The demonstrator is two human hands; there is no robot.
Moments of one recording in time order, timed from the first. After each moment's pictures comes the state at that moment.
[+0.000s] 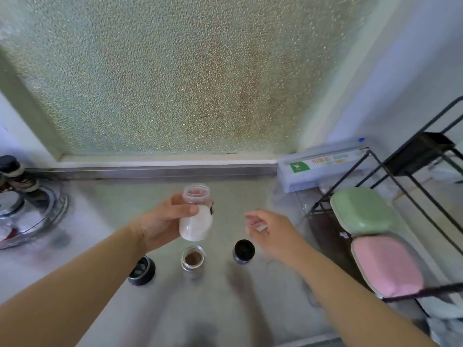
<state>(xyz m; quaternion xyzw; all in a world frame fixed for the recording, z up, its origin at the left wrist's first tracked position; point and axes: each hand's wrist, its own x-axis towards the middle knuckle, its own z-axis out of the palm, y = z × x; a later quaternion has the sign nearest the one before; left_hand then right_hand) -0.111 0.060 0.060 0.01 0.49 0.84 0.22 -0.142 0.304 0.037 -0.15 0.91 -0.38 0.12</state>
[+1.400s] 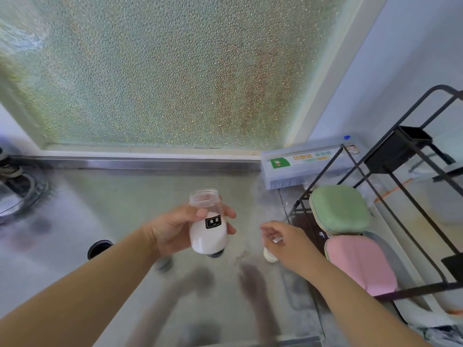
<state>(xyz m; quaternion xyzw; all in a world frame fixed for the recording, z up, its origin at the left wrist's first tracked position) -0.102 0.175 0.065 0.09 0.47 0.84 0.26 -0.144 0.421 0.019 -0.14 0.90 -0.38 0.12</state>
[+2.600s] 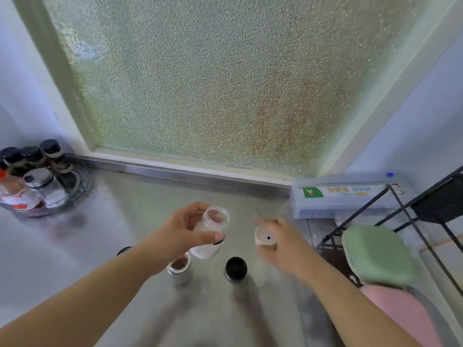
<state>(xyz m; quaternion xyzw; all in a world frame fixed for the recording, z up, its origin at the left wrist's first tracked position) -0.083 0.132 0.073 -0.10 0.67 0.74 0.03 -0.178 0.348 0.056 -0.29 0.92 -0.24 0.16</state>
